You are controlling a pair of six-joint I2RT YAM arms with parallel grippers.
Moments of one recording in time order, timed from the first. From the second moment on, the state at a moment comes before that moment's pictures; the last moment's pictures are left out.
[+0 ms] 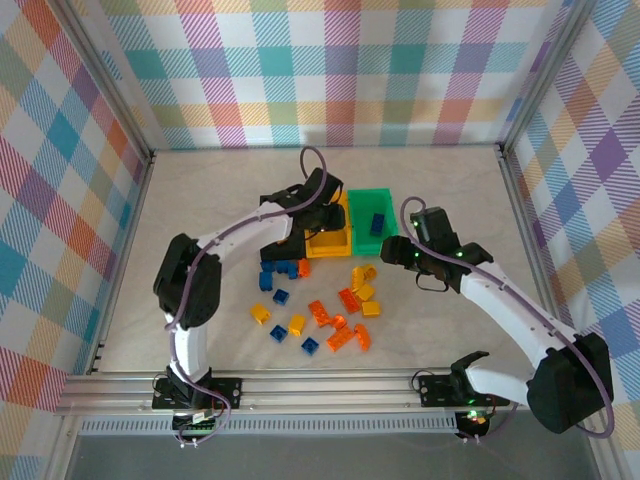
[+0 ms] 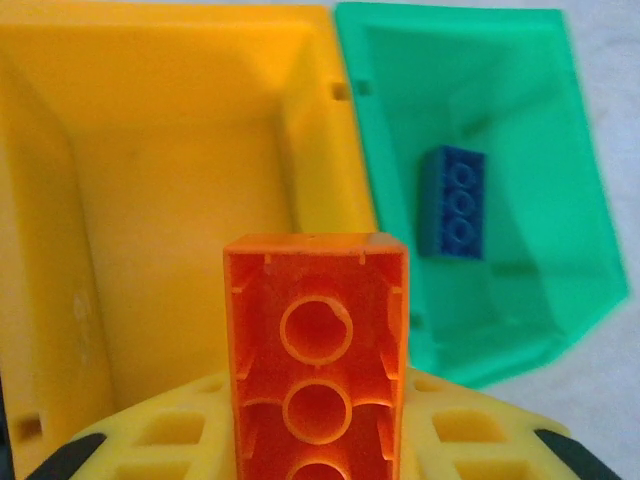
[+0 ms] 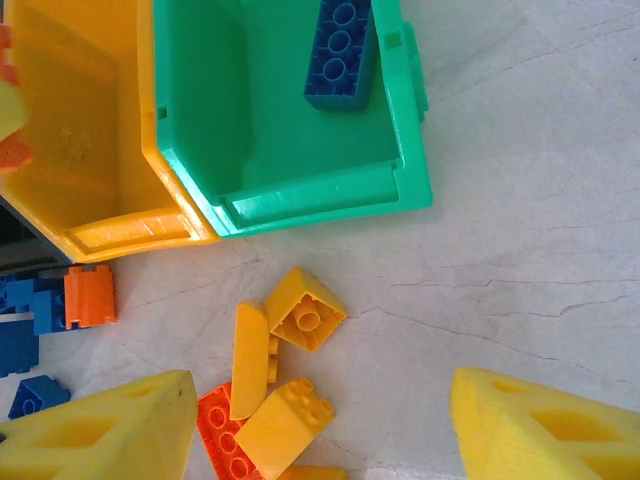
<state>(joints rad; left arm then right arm) -0.68 1.94 1.58 -0.57 -0.06 -0.62 0.44 1.15 0.85 -0.58 -0.04 0.58</state>
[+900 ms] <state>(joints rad) -0.70 1.61 1.36 -0.53 -0.01 -0.68 0.53 1.24 0.84 -0.61 -0.15 0.55</state>
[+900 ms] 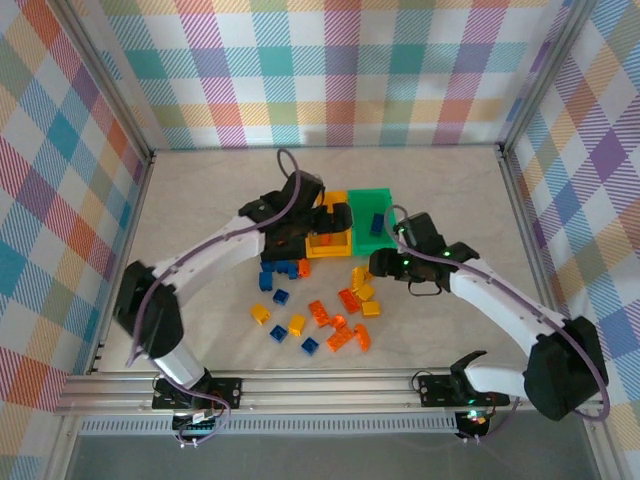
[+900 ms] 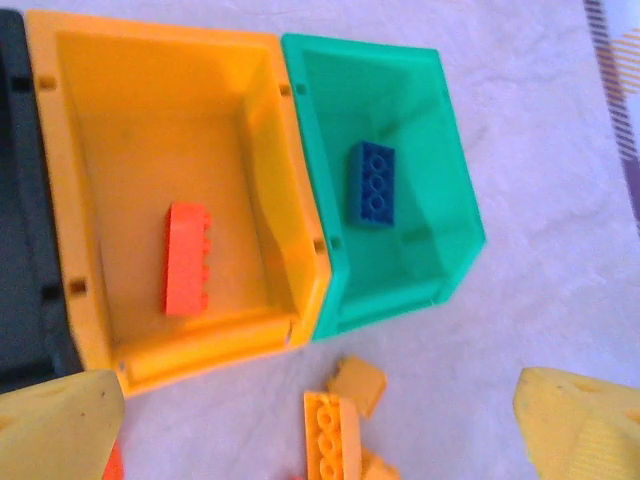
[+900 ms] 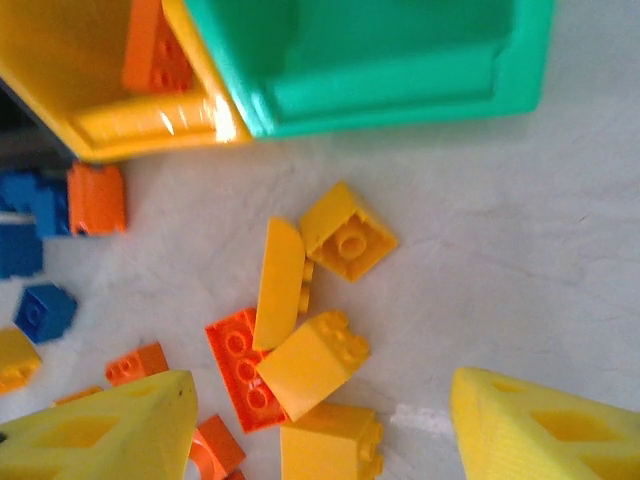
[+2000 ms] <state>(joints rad) -0.56 1.12 0.78 -0.50 -0.01 -0.80 0.69 1.63 0.92 -0.60 -0.10 0.41</state>
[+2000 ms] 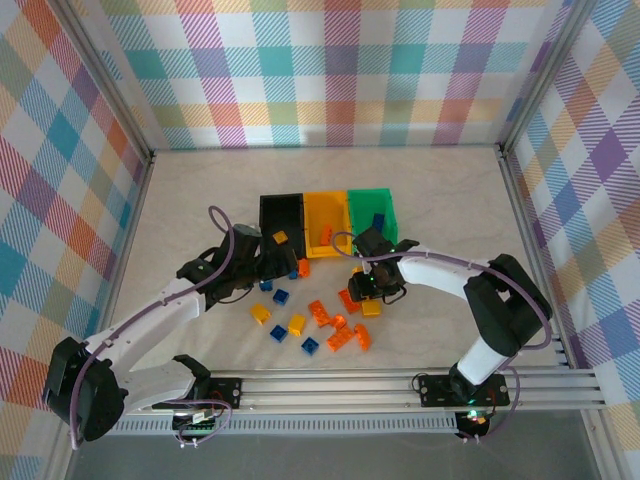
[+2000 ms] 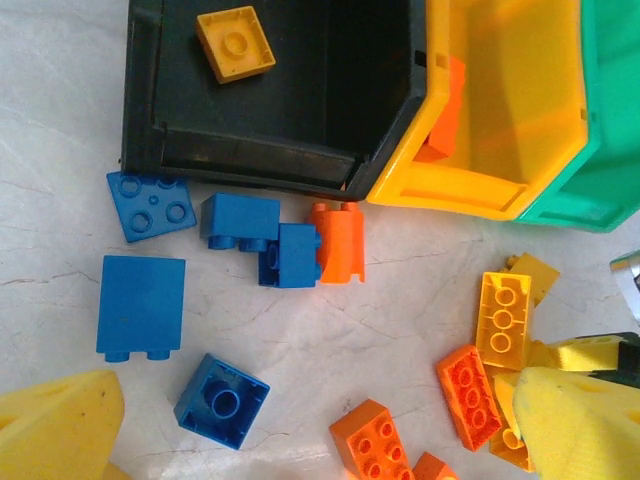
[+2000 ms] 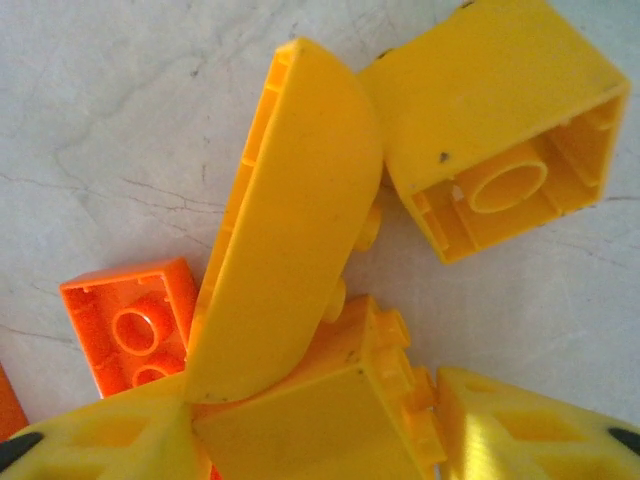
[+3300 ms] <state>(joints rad) -0.47 0.78 0.63 -0.69 -0.08 -0.83 0.79 2.42 2.33 -0.91 -0.07 0.41</state>
